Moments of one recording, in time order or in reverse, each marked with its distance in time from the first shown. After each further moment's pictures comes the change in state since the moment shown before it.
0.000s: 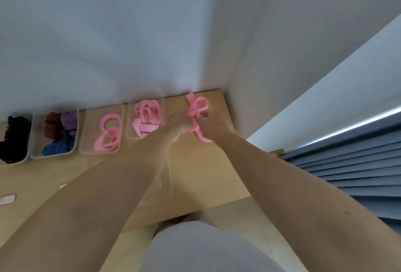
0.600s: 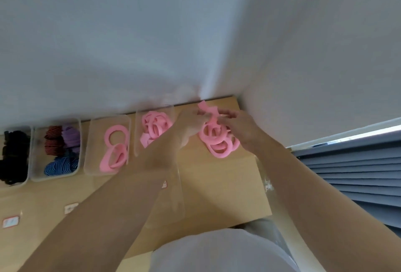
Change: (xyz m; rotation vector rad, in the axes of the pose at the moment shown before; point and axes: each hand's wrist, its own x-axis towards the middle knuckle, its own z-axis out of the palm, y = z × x) left_hand 0.028 0.027 -0.039 -0.354 -0.137 -0.042; right_hand 0.049 -0.003 -0.036 0.587 -0.180 0.100
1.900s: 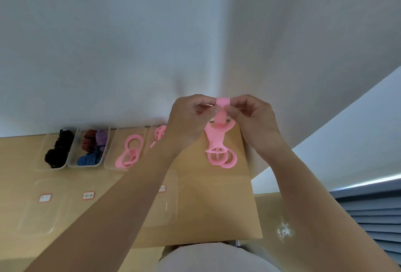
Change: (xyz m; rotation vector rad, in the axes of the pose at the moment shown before) left_hand -0.134 0.074 0.023 0.016 0.359 0.697; right_hand -0.108 -0.068 -0.053 0.074 0.076 -0.628
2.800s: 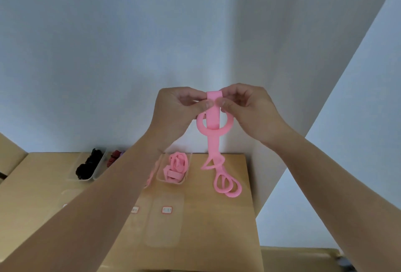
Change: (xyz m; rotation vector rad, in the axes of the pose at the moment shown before) left_hand -0.037 0.114 -0.041 -0.147 0.183 0.201; right_hand -0.015 -0.114 -0.014 -0.091 -0.243 -0.376
